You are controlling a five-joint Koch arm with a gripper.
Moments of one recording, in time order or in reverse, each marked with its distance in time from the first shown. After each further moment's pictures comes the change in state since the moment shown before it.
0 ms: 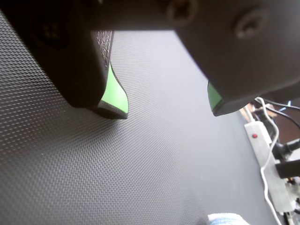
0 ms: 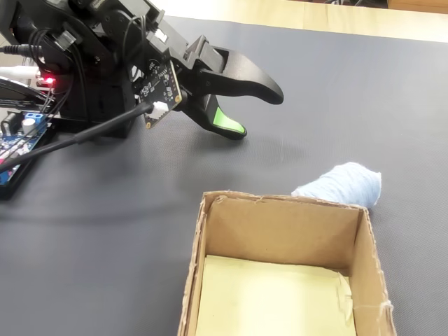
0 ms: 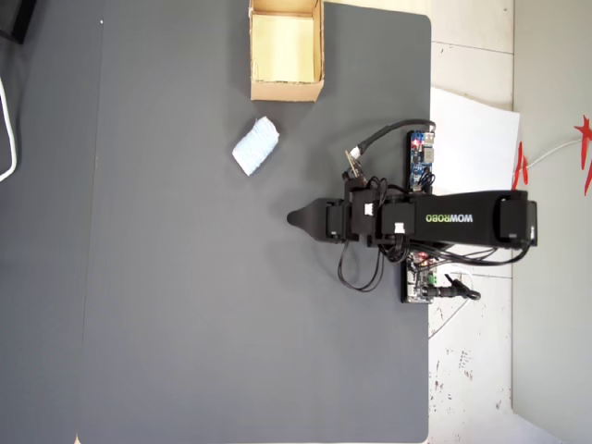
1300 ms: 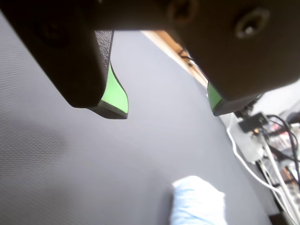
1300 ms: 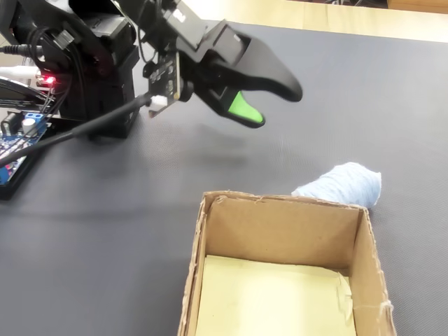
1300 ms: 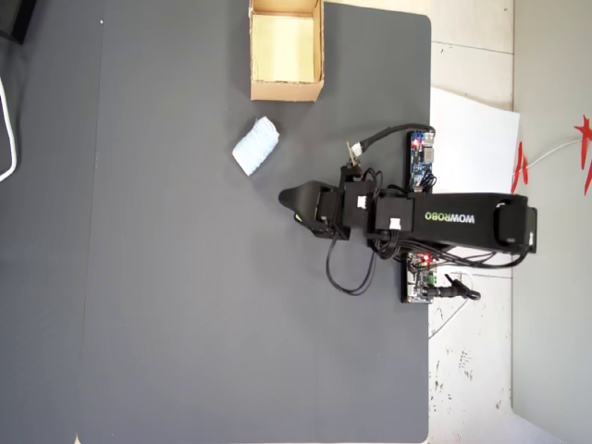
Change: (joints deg) arm 4.2 -0.8 -17.8 13.8 -14.7
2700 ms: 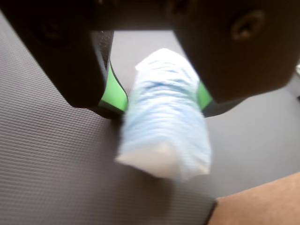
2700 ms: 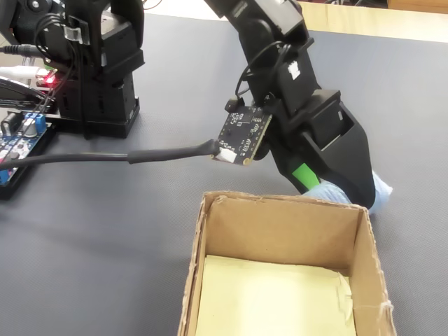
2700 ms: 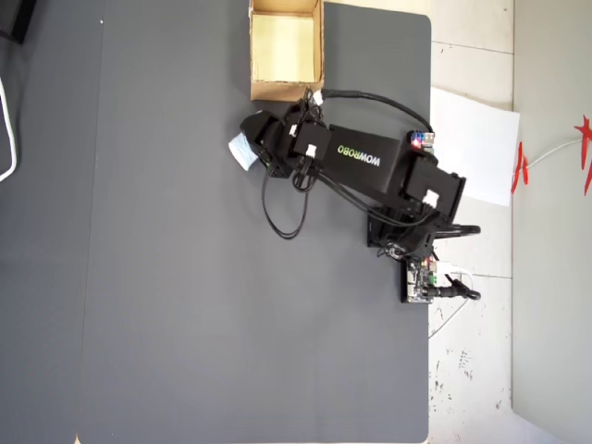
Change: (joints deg) arm 17.8 -50.0 -41.8 14.9 0.2
